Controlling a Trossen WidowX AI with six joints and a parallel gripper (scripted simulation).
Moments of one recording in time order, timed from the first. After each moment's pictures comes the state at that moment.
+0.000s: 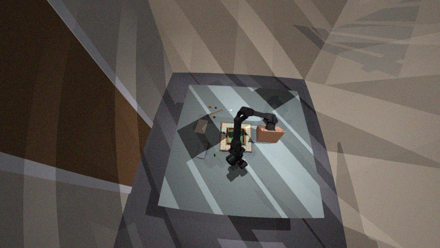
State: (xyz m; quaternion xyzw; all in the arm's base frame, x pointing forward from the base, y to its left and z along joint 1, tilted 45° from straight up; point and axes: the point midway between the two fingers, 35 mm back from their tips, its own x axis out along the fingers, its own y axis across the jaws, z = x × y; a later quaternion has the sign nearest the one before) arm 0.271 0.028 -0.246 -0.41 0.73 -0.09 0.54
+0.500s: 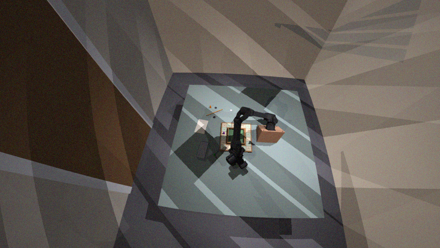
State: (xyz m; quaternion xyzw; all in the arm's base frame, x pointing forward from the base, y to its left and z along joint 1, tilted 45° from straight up) arm 0.270 0.025 -0.249 -0.41 0.73 -0.09 0.54
